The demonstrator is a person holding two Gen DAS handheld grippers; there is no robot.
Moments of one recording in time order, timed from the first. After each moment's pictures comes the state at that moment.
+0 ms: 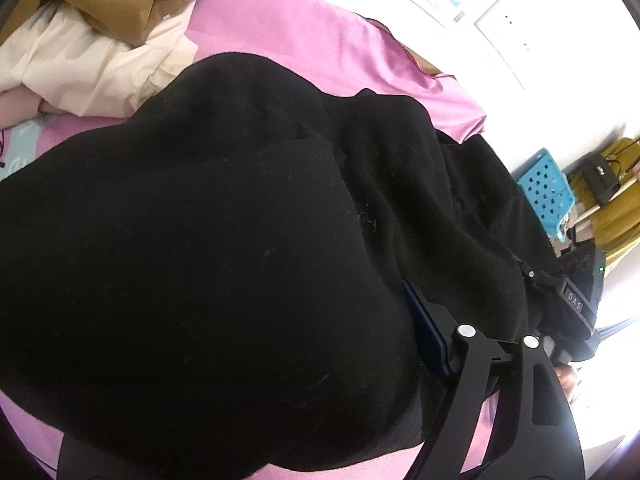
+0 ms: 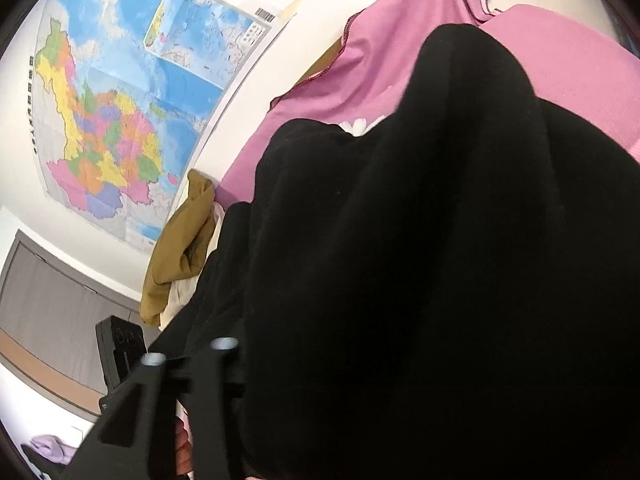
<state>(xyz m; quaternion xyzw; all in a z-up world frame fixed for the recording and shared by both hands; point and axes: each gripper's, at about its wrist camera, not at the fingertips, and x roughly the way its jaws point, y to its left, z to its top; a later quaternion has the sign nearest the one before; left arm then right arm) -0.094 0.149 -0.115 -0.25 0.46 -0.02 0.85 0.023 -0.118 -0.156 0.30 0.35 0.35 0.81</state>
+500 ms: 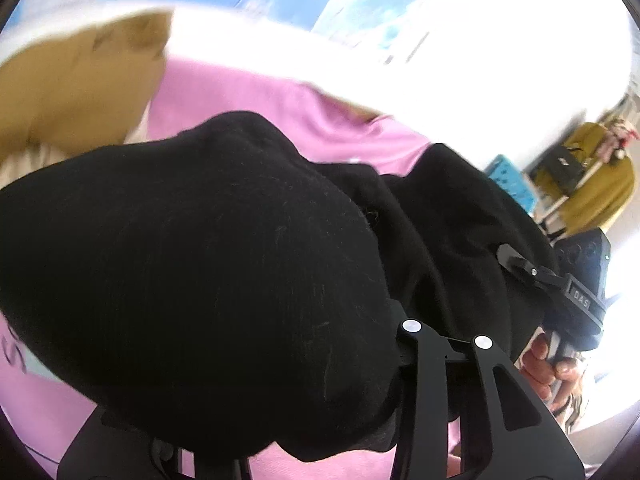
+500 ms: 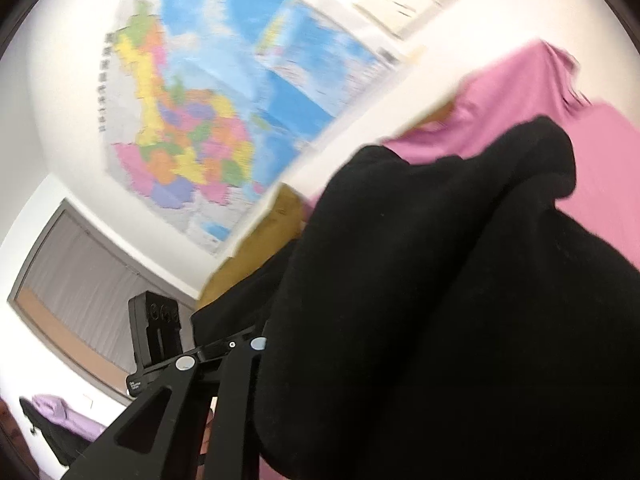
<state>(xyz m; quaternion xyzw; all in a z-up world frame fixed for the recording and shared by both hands) -0.097 0.145 -0.014 -0.22 0.39 -0.08 0.89 -0.024 -0.108 -0.054 0.27 0.26 0.44 0.81</state>
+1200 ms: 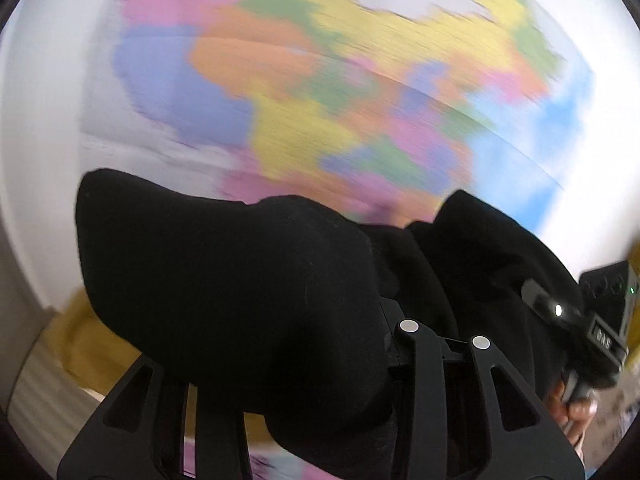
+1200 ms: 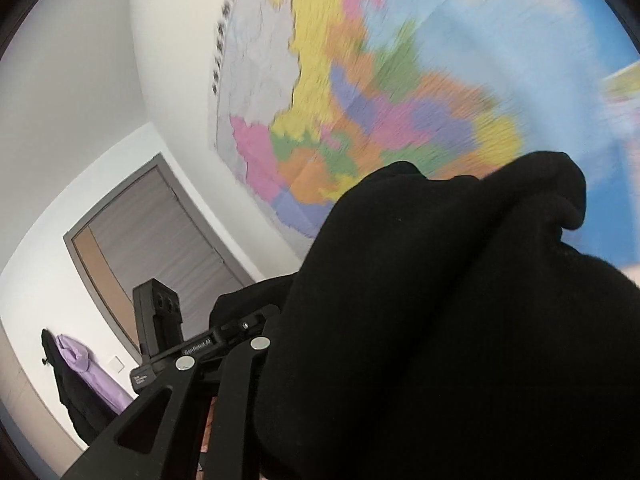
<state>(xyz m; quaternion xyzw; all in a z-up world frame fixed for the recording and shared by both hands) -0.114 0.406 0.186 -0.17 0.20 0.16 0.95 0.036 0.178 0.167 0.20 0.15 0.62 0.75</state>
